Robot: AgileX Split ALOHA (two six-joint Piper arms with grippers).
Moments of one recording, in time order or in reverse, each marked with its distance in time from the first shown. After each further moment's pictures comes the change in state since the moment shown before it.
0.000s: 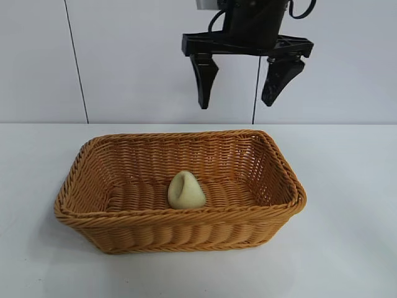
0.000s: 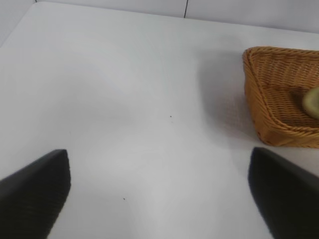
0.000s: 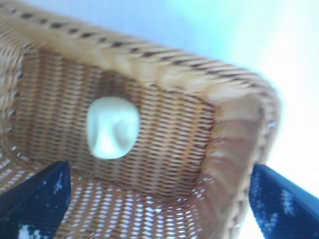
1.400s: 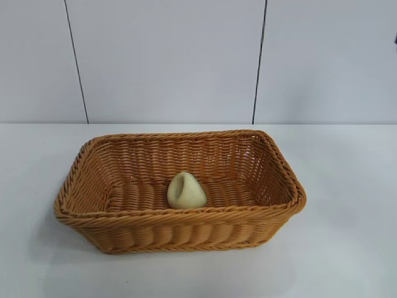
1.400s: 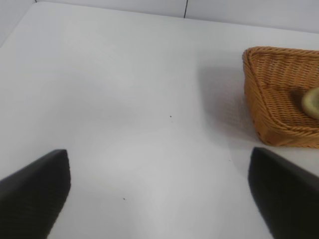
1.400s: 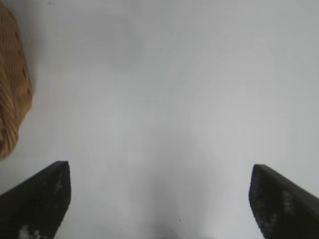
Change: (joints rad) left arm 0.000 0.000 0.000 0.000 0.000 0.001; right arm -0.241 -1.064 1.010 0.012 0.002 -0.079
